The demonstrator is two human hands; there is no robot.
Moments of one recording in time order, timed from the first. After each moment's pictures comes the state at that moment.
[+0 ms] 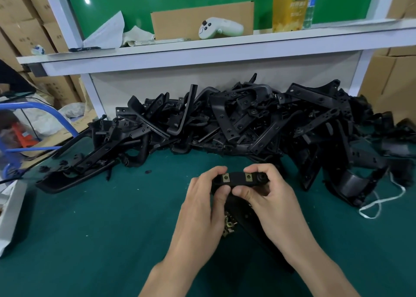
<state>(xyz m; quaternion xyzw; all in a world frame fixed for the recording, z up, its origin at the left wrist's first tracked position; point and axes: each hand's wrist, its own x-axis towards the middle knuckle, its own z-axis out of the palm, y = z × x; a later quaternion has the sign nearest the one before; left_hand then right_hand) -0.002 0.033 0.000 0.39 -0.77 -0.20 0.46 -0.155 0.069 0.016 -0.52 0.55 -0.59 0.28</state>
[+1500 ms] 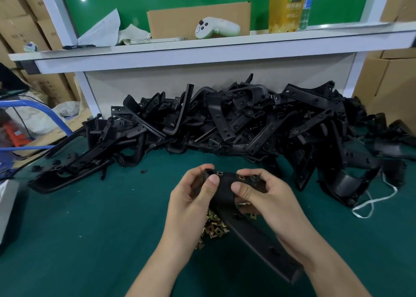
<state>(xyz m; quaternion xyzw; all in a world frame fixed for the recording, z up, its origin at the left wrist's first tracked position) -0.007 0.031 0.020 0.33 -0.56 -0.53 0.55 -0.164 0.069 0.024 -0.44 0.49 -0.61 0.44</state>
